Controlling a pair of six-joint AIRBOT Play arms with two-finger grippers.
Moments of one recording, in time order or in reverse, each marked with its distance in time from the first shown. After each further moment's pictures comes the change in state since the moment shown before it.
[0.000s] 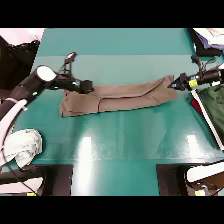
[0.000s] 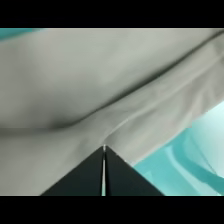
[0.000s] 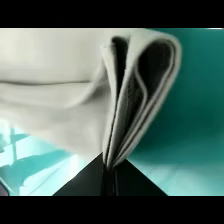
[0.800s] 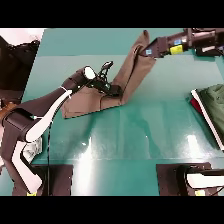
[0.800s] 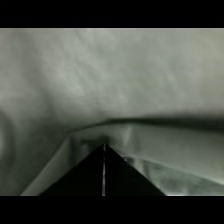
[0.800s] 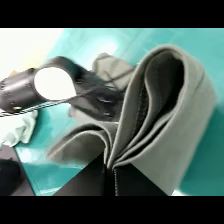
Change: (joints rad) left arm -0.168 -0.462 0.424 0.016 -0.081 -0.069; right arm 0.439 0.160 0.371 0.101 -0.059 0.078
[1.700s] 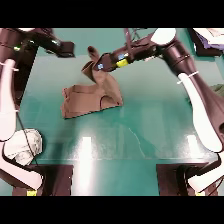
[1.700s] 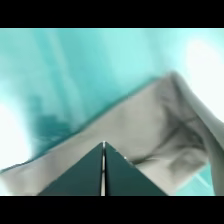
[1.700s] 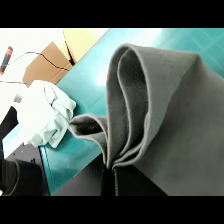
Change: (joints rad) left arm 0.373 0.189 0.461 0.331 -0.438 -0.039; right arm 0.370 -0.241 0.135 0.005 -0.208 0.004
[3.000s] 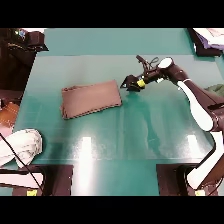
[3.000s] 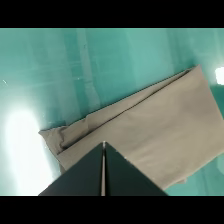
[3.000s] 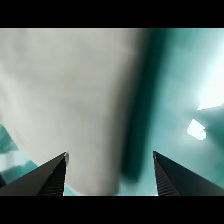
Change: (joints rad) left arm 0.103 0.174 -0.067 0.017 -0.083 0.007; right arm -0.297 -0.159 -0.340 -0.027 0.029 0.098
